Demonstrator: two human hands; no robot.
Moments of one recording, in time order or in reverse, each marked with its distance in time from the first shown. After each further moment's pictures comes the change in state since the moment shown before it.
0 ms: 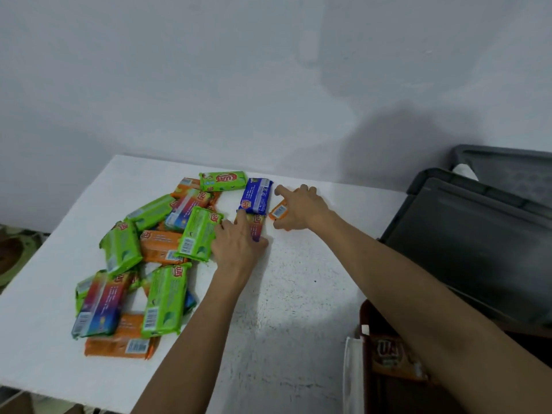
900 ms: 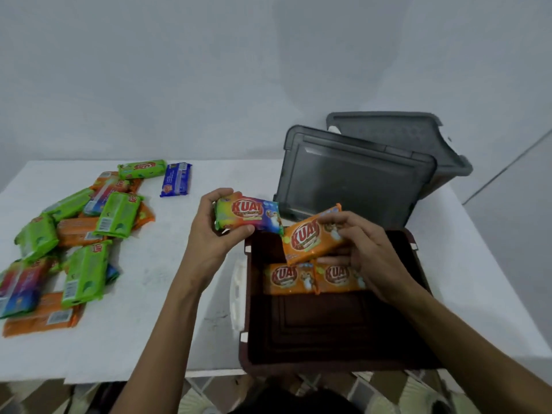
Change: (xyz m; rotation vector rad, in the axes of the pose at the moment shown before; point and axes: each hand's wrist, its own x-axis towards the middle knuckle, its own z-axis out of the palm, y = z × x) left_hand -0.172 0.084 -0.042 -1.350 -0.237 0.397; right_hand -0.358 0.127 -0.016 1.416 0.333 0.050
